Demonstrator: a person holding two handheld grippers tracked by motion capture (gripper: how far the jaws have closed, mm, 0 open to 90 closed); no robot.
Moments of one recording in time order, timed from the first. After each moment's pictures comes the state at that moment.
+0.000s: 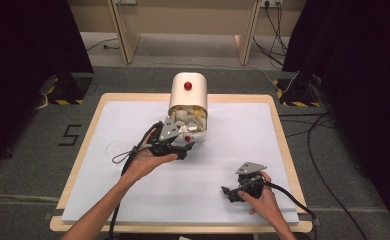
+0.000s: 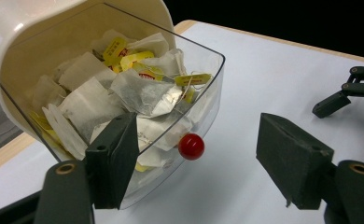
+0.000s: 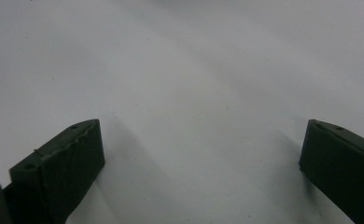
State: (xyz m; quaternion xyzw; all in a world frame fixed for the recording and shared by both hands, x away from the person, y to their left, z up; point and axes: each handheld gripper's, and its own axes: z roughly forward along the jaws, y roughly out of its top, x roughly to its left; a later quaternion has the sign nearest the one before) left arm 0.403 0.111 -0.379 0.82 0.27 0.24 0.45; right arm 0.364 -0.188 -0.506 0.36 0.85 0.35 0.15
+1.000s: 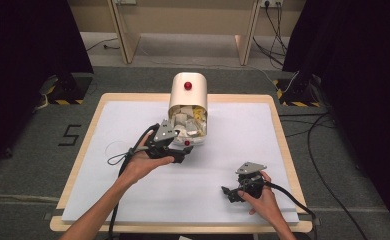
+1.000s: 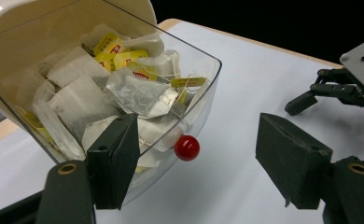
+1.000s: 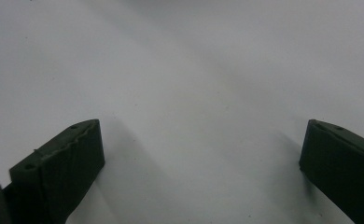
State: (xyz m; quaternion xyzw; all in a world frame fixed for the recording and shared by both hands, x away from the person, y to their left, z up) left arm 0.397 0.119 -0.375 0.82 0.28 0.20 0.46; right arm 0.364 -0.188 -0.506 0.36 0.85 0.34 0.15
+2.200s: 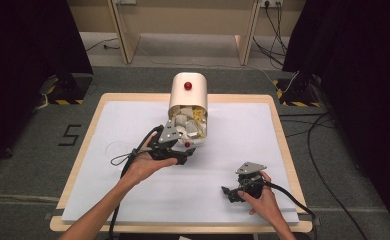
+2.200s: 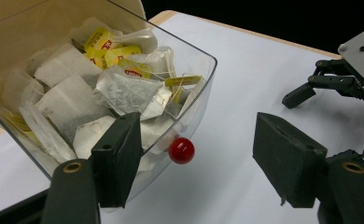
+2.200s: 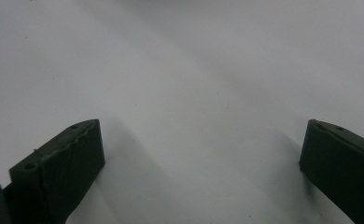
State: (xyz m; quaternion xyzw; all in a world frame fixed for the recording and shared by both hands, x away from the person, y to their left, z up) left arm 0.393 0.109 -0.378 0.83 0.28 0.20 0.45; right arm 0.364 -0.188 -0.506 0.36 0.85 0.35 0.15
